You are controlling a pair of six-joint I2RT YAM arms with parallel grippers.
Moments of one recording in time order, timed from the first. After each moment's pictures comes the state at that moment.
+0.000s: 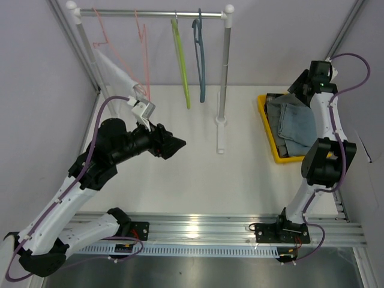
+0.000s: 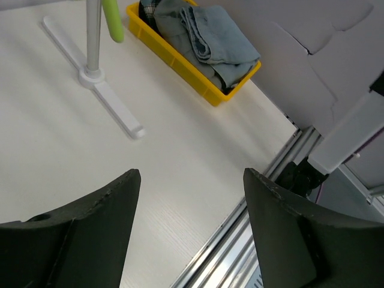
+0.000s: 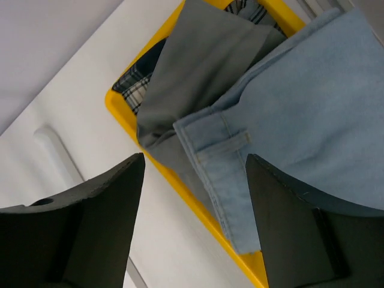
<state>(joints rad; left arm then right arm) -0.65 0.89 1.18 -0.49 0.24 -0.37 -0.16 1.85 1.80 -0.65 0.15 0.50</state>
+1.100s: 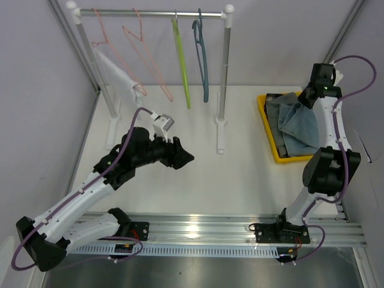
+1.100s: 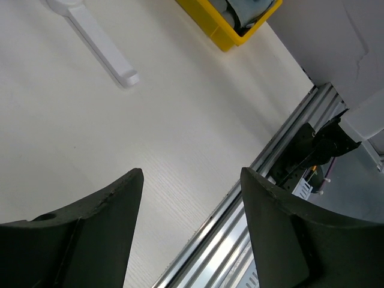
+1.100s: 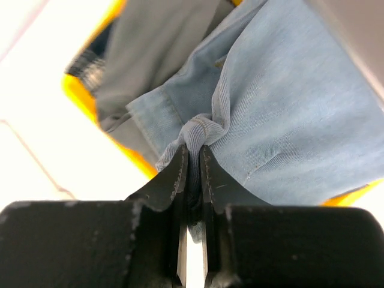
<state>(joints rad) -0.70 0.93 0.93 -0.37 0.27 -0.39 -0.16 1.82 1.76 -0.71 0.26 0.48</state>
